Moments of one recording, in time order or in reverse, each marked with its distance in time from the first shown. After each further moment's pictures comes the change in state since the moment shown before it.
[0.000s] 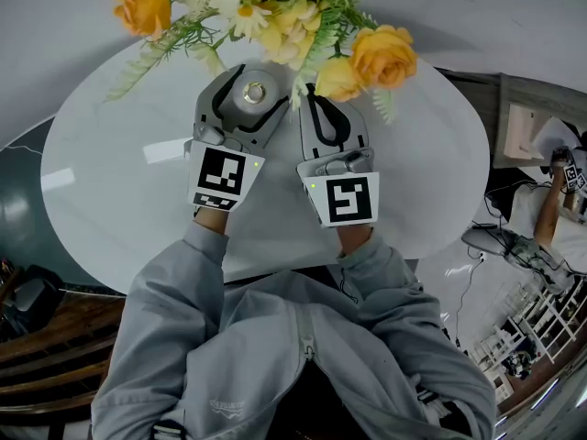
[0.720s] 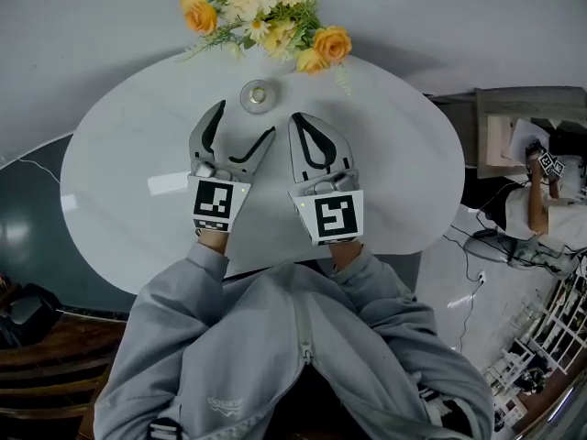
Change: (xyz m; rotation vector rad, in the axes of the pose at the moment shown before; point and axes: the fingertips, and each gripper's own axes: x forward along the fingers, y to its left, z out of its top) left arm -0.075 -0.010 0.040 -0.058 -0.165 0.117; right arm -0.054 0.028 0.057 -0.060 -0.042 0.015
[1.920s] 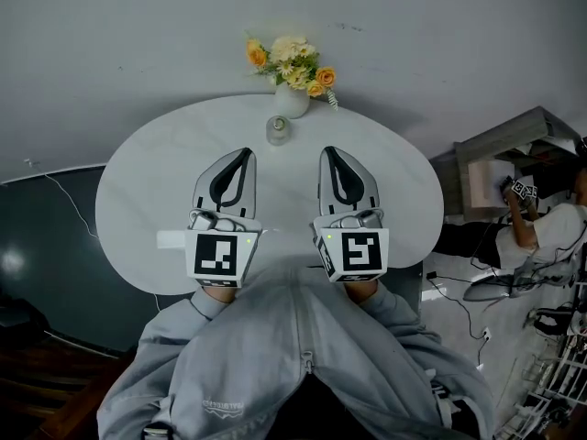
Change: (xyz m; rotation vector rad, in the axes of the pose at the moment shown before) left arm -0.182 -0.037 0.176 0.023 -0.207 0.195; right arm -0.132 0.031 0.154 -0.037 -0.168 -0.116
